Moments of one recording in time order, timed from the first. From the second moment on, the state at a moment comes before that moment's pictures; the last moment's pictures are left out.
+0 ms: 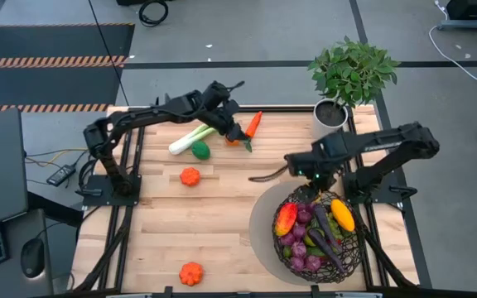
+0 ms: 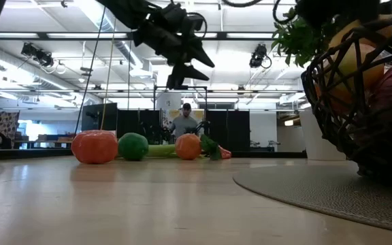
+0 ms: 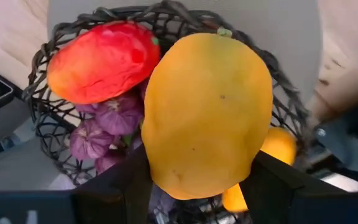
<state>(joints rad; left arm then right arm) 0.47 1.75 1.42 -0.37 0.55 -0.44 0.13 1.38 1.32 -1.42 -0.32 1.02</state>
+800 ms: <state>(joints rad) 0.46 1.85 1.42 -0.31 0.54 -0.61 0.24 1.35 1.16 -1.26 -0.23 1.21</state>
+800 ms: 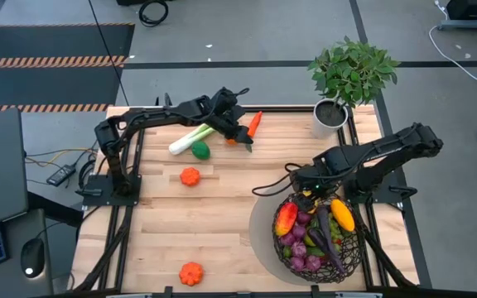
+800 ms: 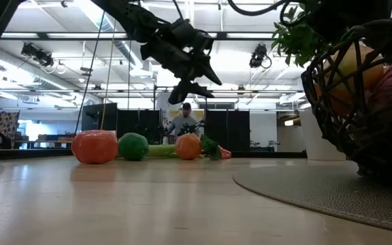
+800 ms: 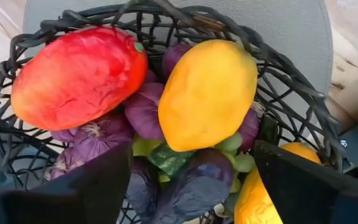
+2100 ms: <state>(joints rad) 0.42 2.19 1.86 -0.58 -0.01 -0.30 0.20 1.15 1.16 -1.20 -0.19 1.41</state>
